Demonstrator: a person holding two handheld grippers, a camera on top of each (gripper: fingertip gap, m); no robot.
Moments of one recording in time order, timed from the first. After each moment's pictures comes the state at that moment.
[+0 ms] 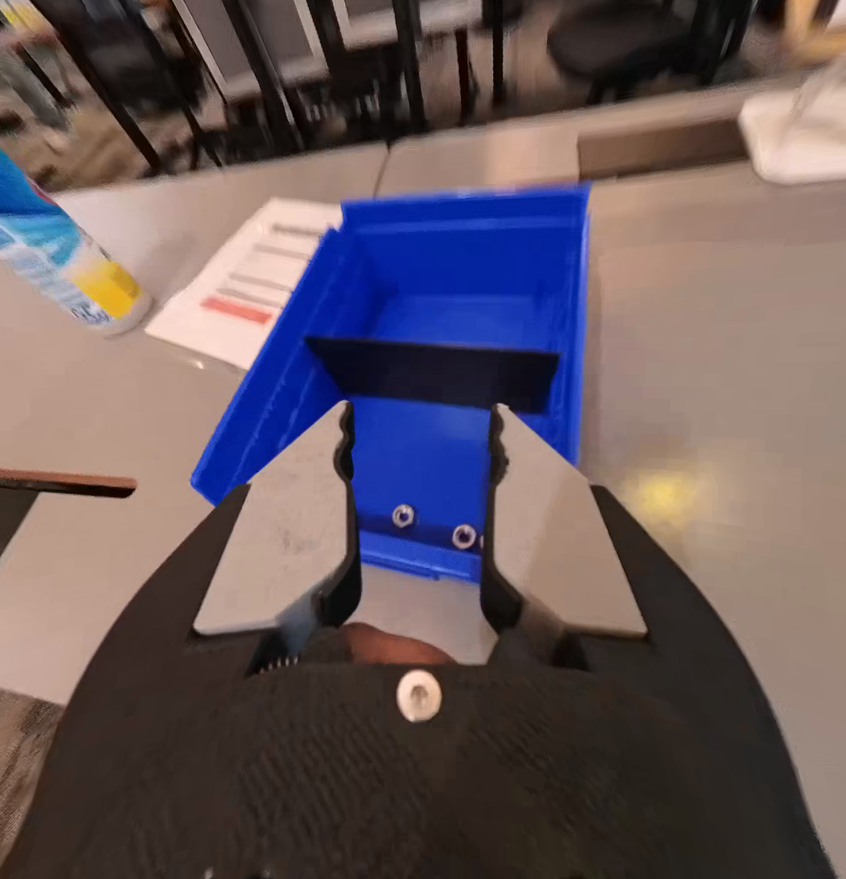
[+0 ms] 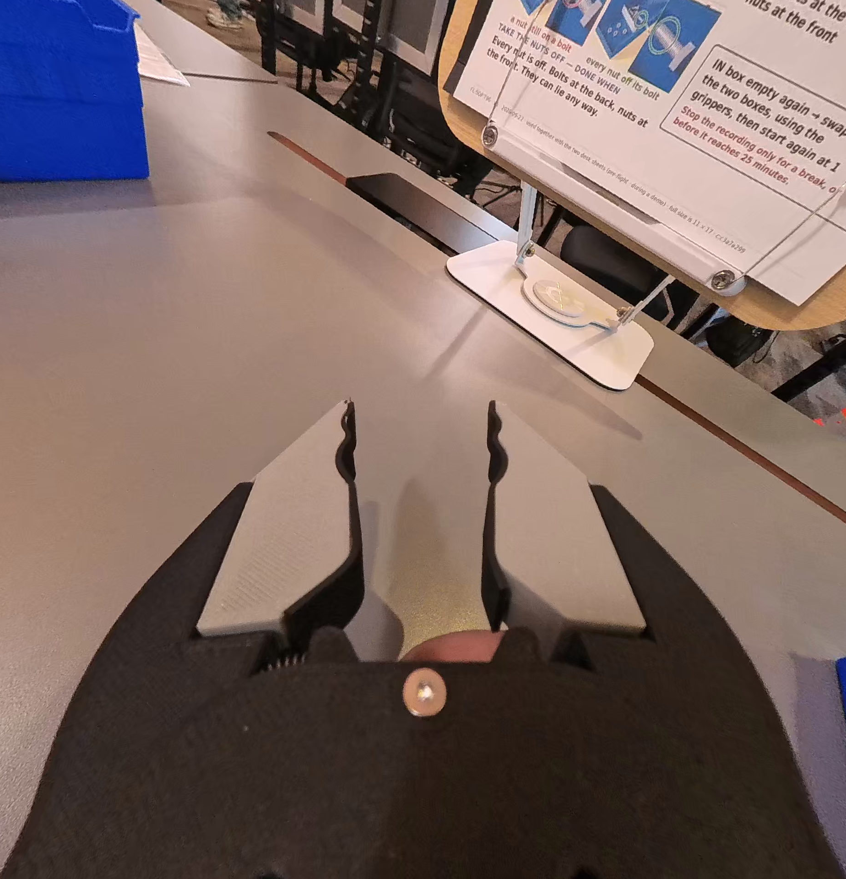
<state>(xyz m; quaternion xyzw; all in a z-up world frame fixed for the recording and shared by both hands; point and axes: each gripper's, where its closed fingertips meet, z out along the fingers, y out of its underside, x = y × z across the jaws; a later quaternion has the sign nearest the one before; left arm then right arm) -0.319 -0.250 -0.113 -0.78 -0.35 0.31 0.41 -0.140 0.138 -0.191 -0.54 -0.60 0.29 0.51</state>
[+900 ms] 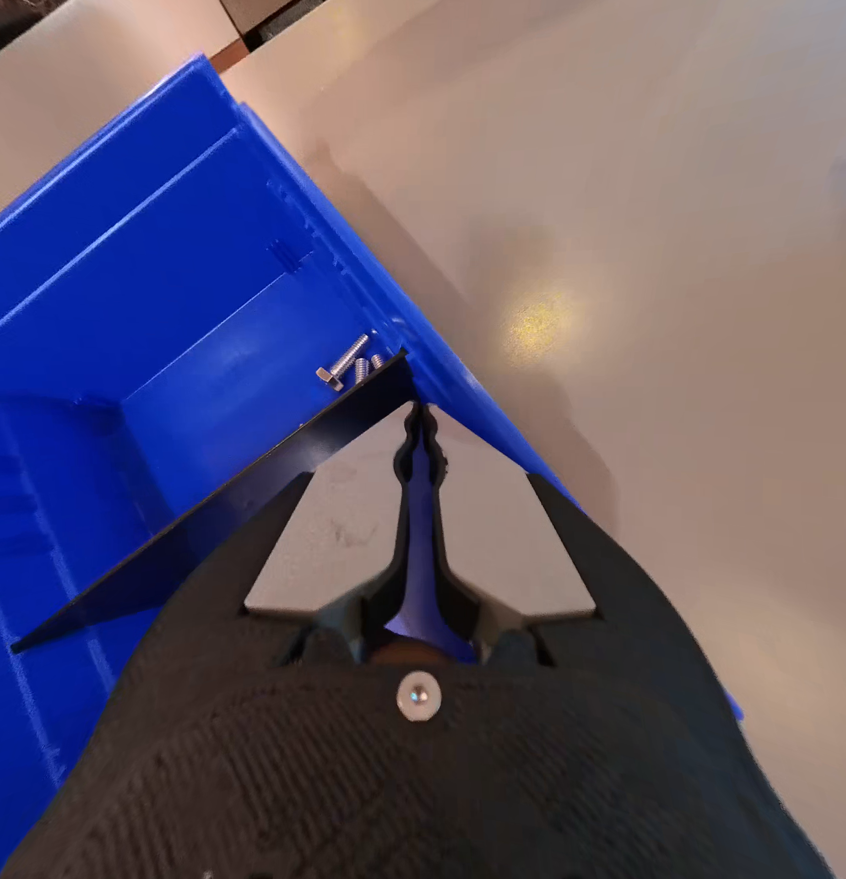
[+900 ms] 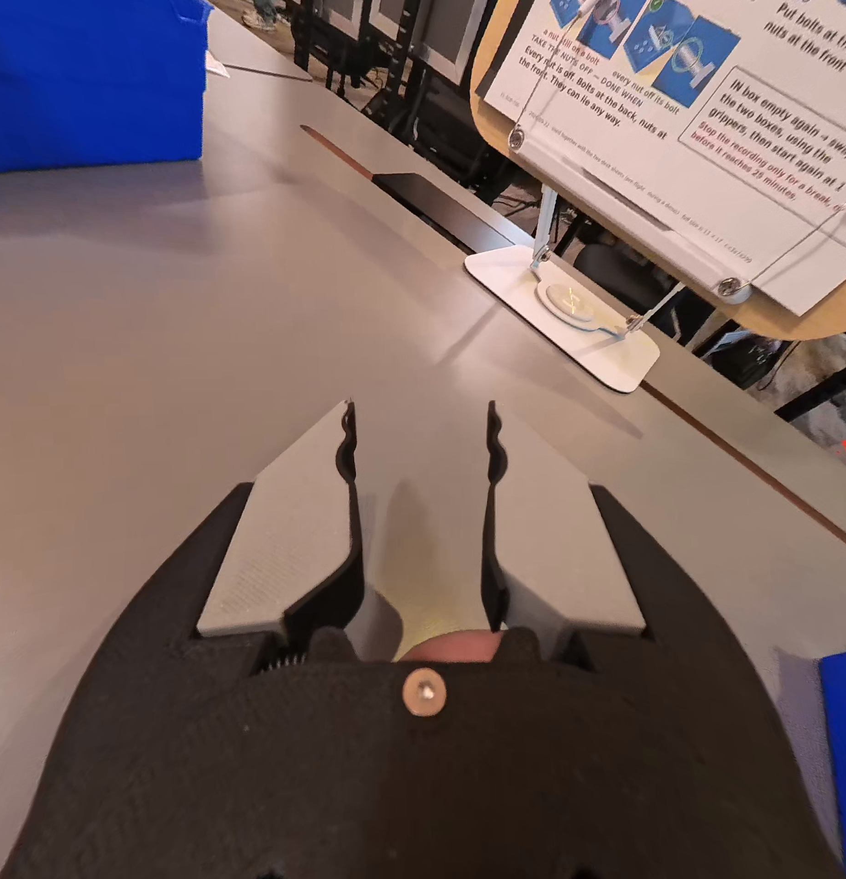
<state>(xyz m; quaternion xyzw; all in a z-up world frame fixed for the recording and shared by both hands) -0.316 -0.122 -0.207 -0.92 -0.12 0.14 0.34 -0.121 0.130 -0.195 -0.51 -0.62 0.28 0.52</state>
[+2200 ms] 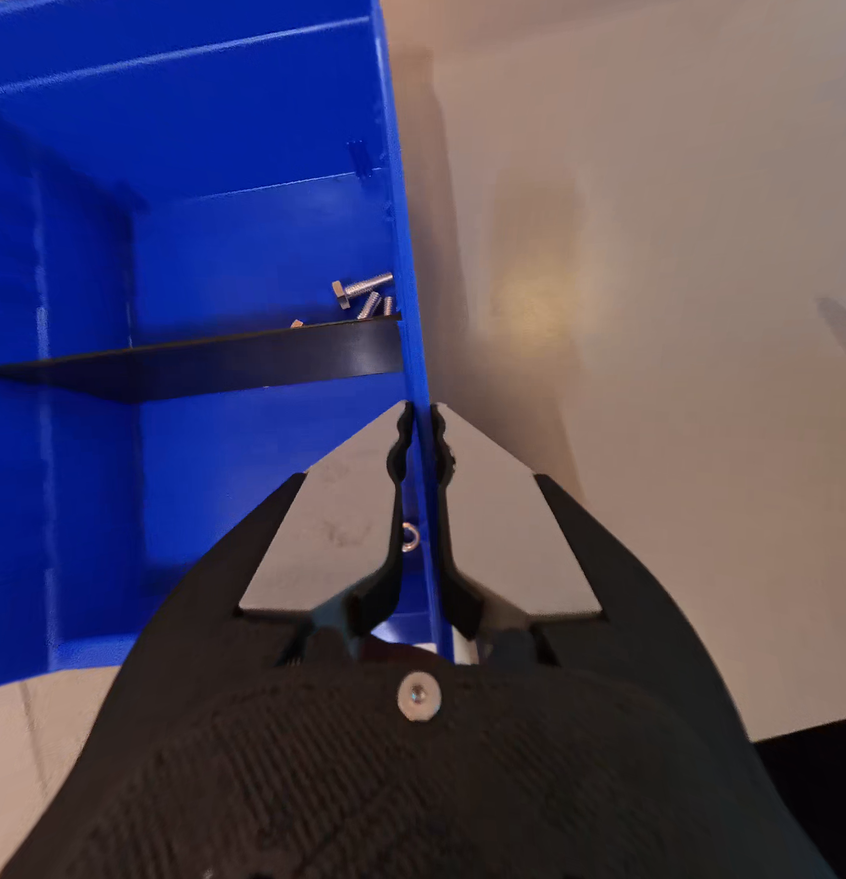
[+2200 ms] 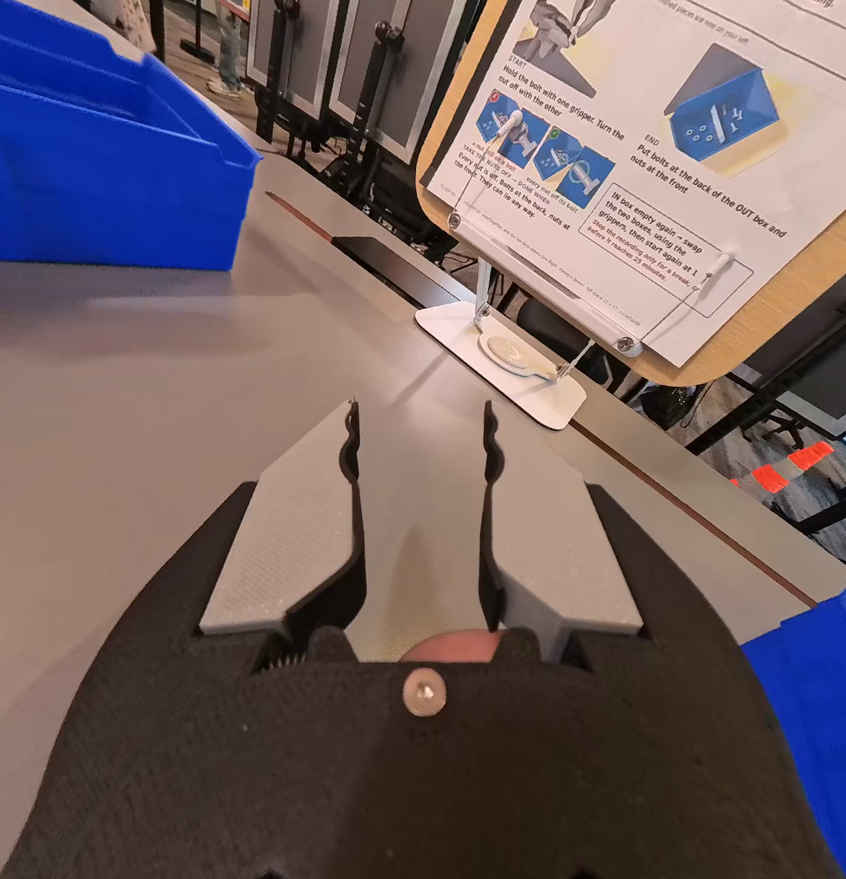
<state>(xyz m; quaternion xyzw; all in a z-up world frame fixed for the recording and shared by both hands) -0.264 -0.107 -0.188 -0.92 -0.24 0.12 0.29 -0.110 0.136 -0.157 -0.49 -0.59 0.28 0.58</state>
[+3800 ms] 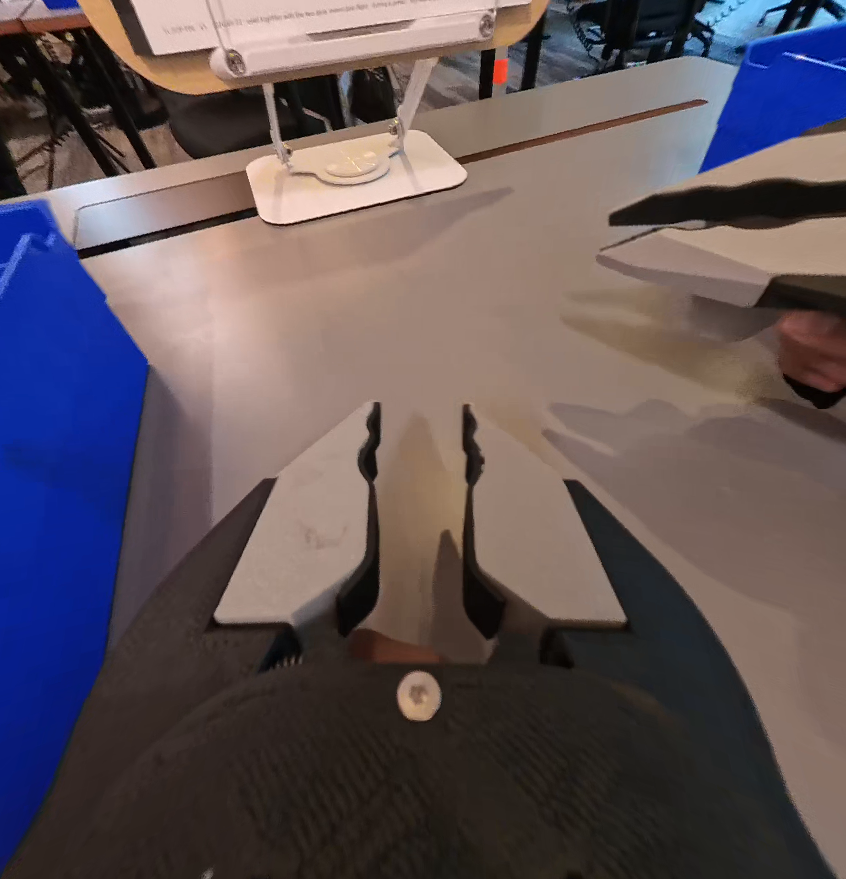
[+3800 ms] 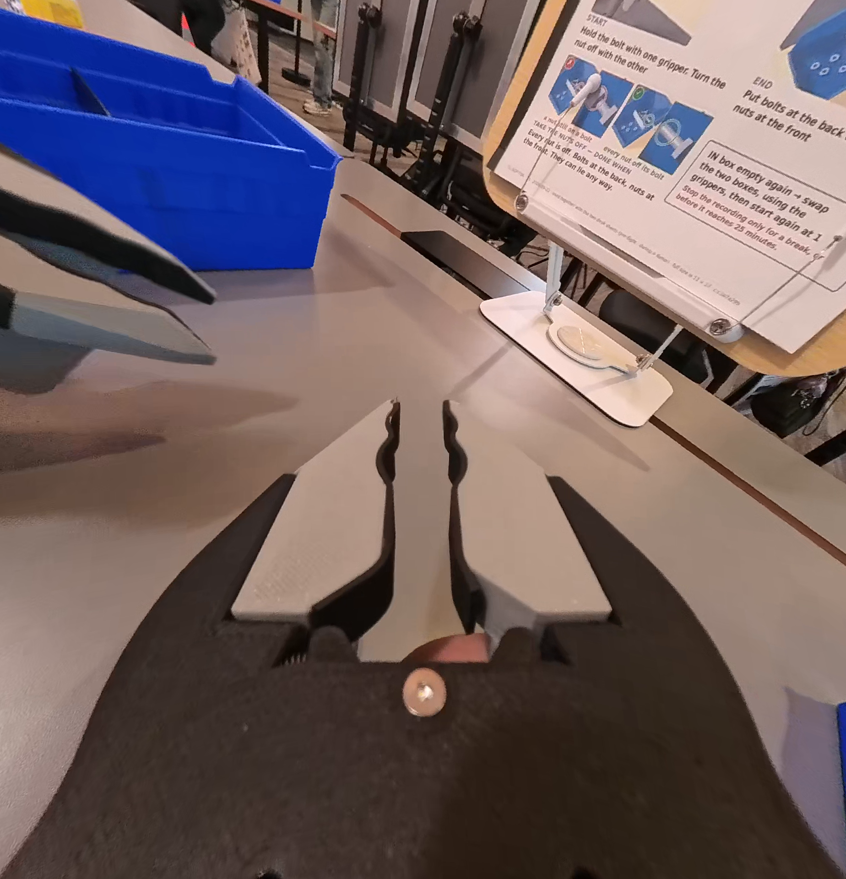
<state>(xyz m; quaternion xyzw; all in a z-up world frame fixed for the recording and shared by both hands) -0.154 0.024 -0.197 -0.82 -0.15 0.12 0.53 -0.108 0.124 -0.172 -0.48 -0.62 0.35 0.51</state>
